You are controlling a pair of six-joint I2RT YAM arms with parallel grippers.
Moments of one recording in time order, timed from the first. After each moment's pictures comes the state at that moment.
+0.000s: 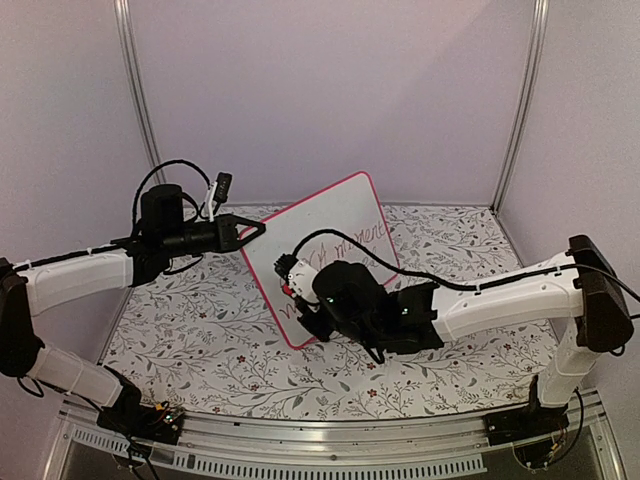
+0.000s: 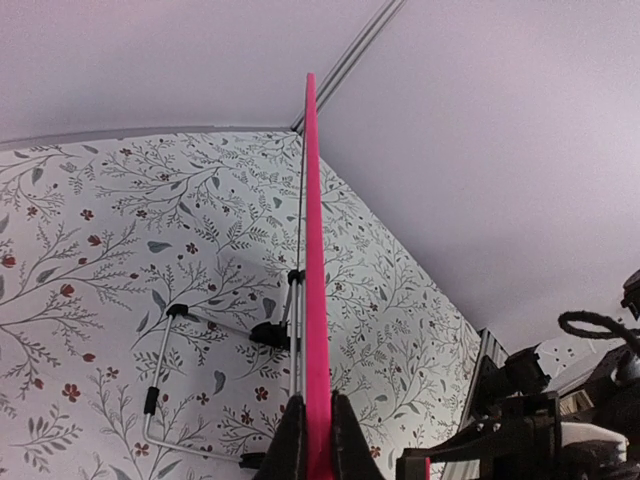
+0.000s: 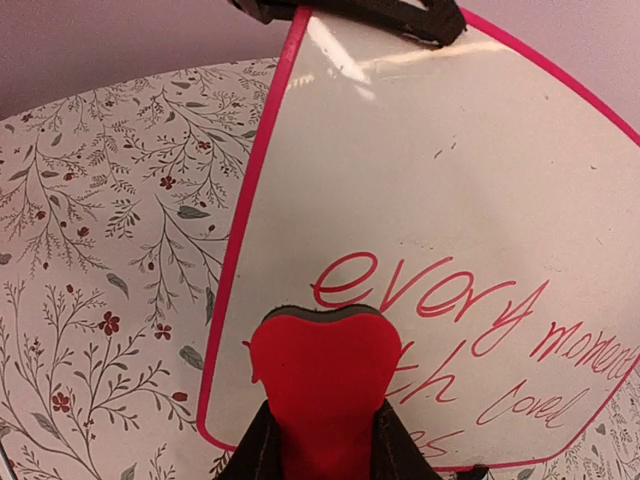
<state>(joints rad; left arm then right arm) -0.45 1.32 0.81 0.26 0.59 -0.49 1.27 1.74 1.20 0.05 0.54 -0.07</state>
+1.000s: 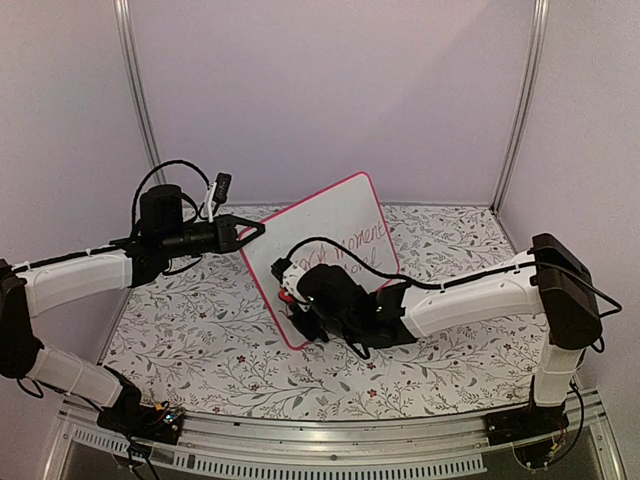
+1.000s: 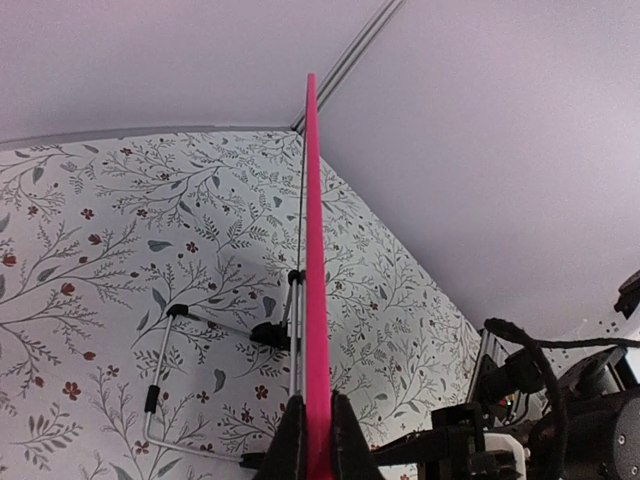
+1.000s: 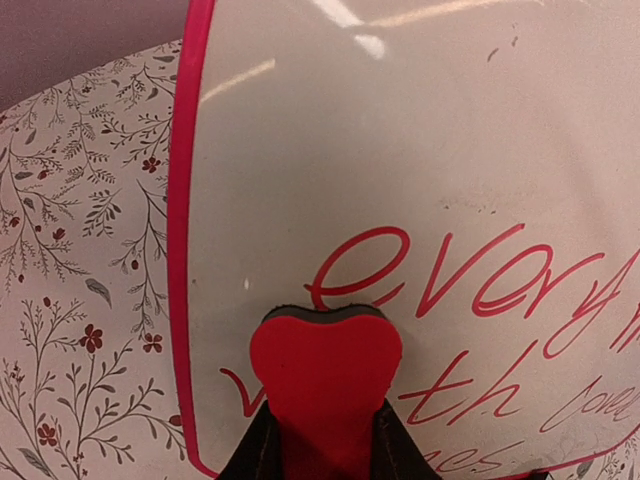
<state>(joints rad) -0.45 1.31 0.80 0.26 0.59 -0.49 1.23 1.91 1.27 0.05 0.47 0.05</state>
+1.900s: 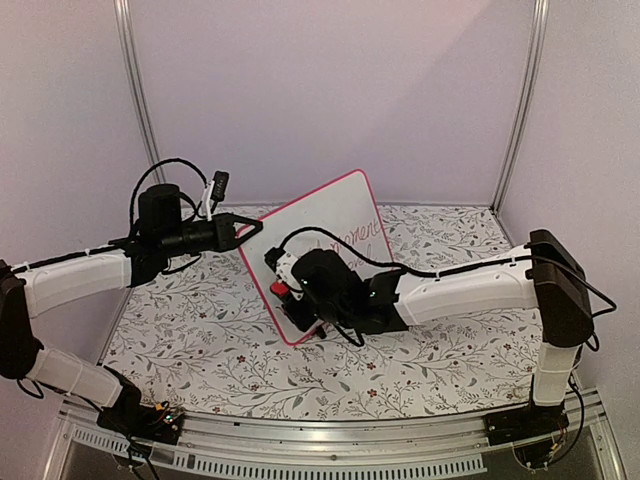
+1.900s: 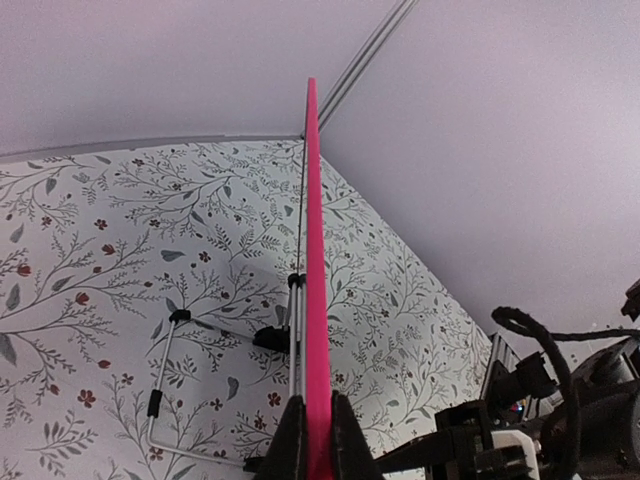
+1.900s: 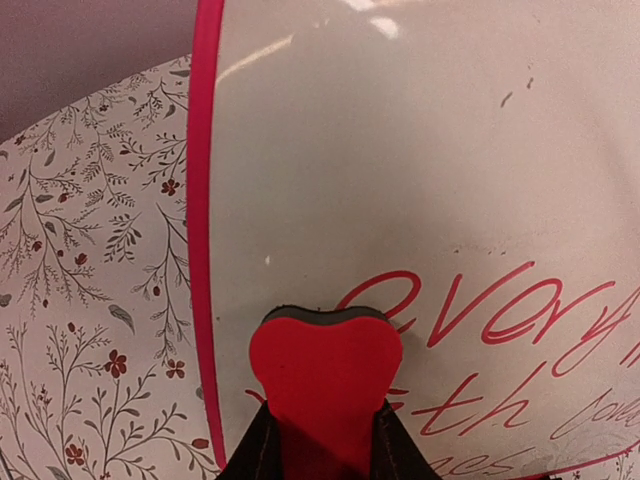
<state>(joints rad) -0.44 1.30 0.80 0.27 0.56 -0.47 1.19 1.94 1.36 0.00 0.38 0.07</state>
